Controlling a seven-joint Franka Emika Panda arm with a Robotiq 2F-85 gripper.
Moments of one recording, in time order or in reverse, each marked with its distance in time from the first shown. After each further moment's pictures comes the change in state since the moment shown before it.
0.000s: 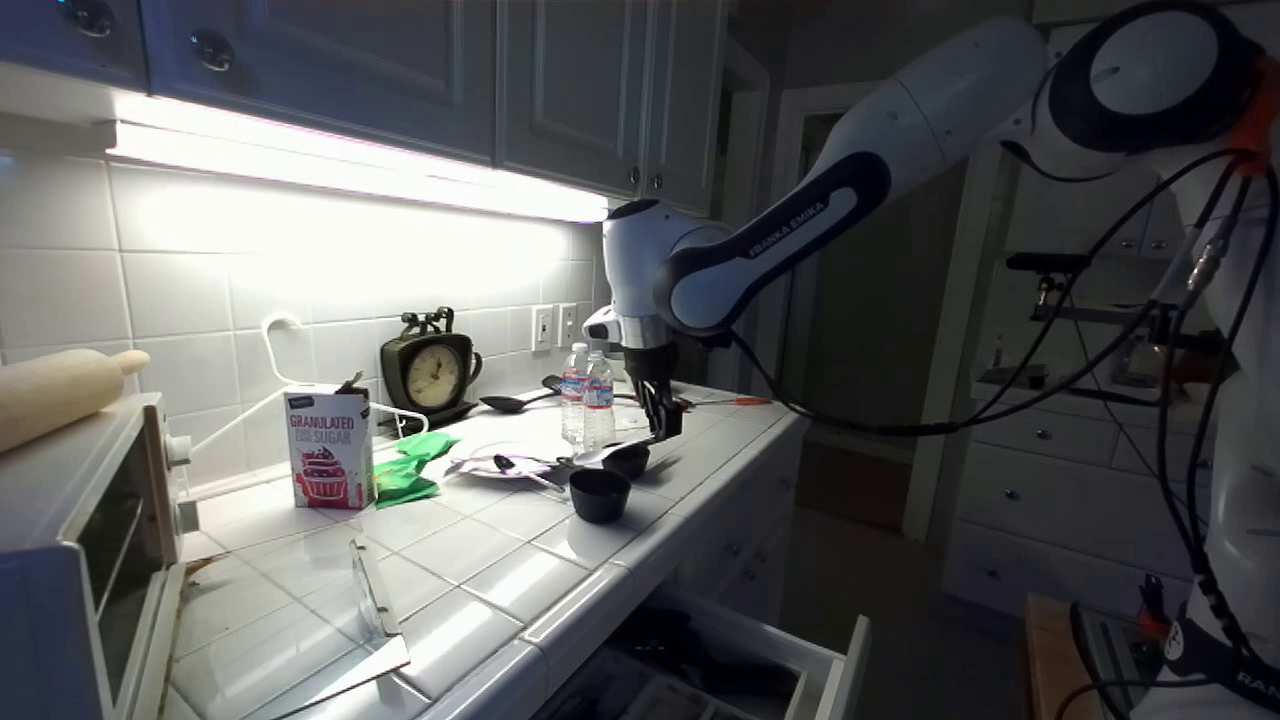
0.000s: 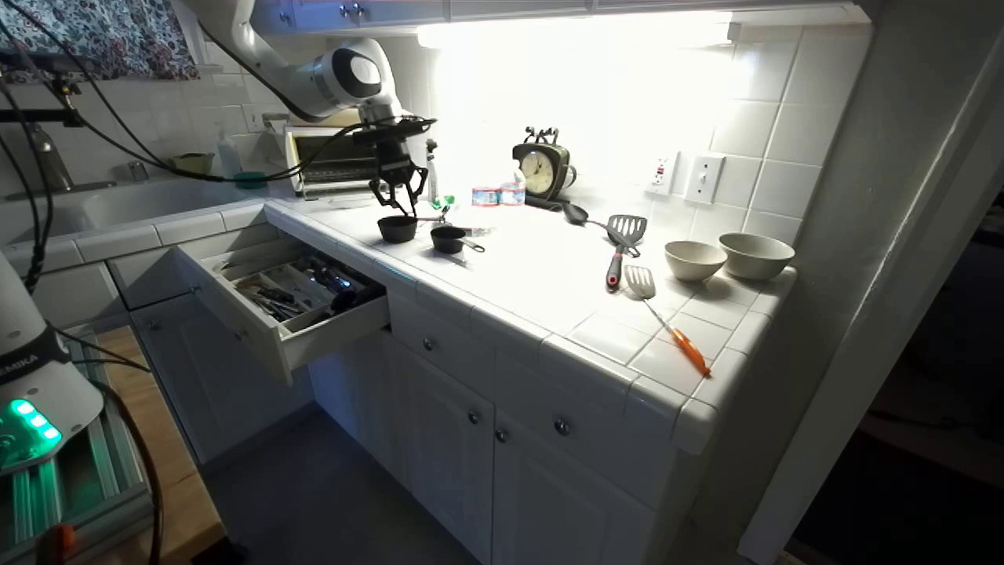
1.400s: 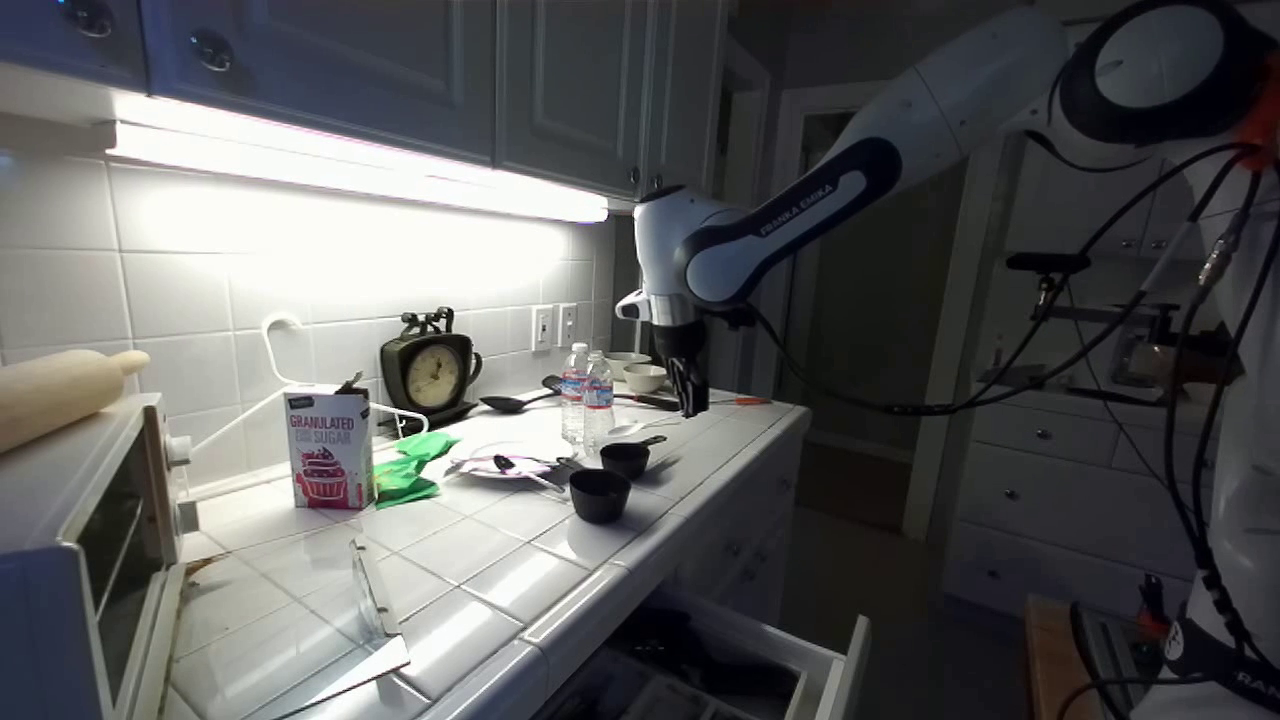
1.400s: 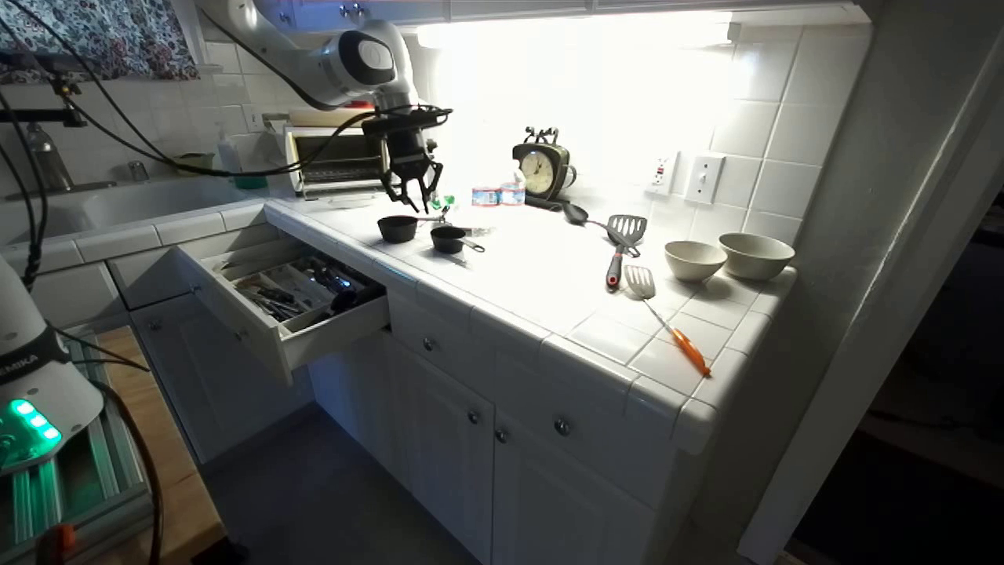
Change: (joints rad) arm -0.058 -0.054 -0.049 -0.012 0.051 -0.040 -0.055
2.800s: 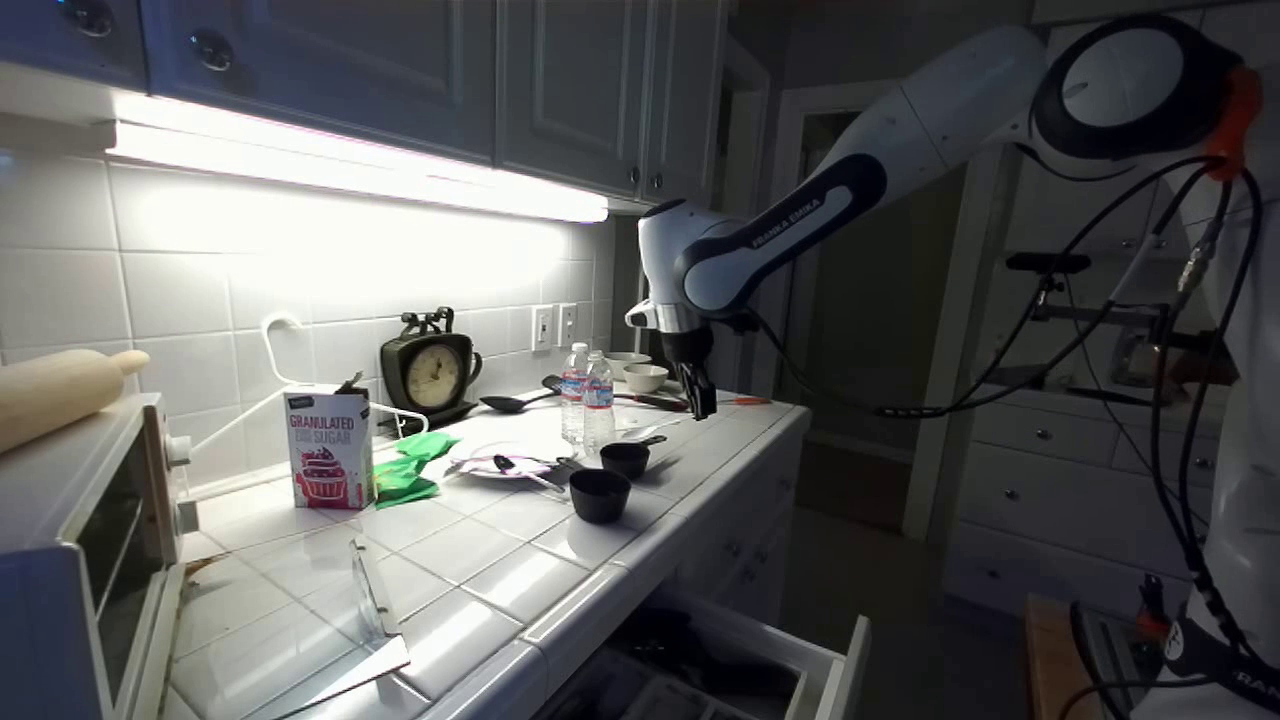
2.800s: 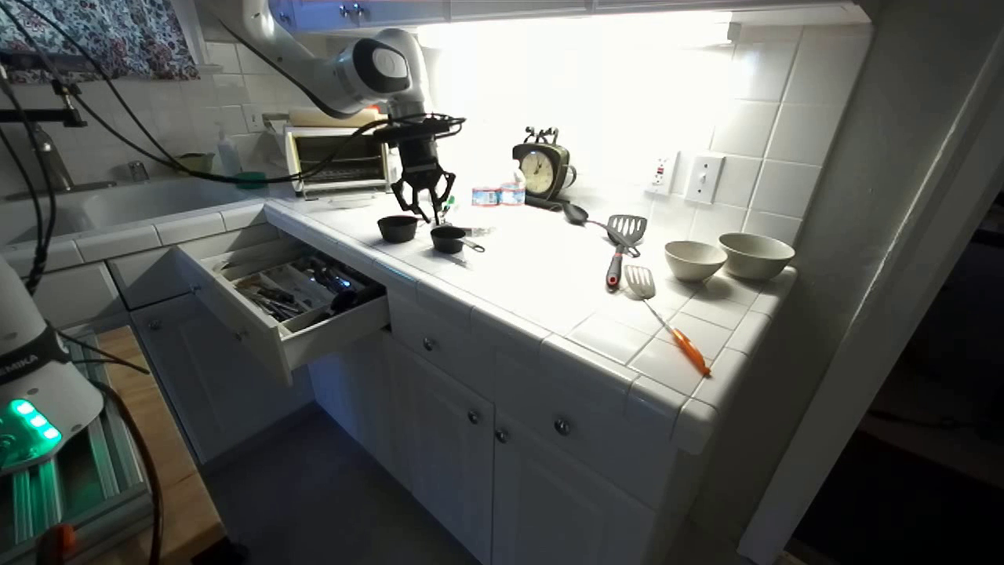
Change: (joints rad) arm -0.010 0.049 -0.044 0.042 0.000 -0.025 0.002
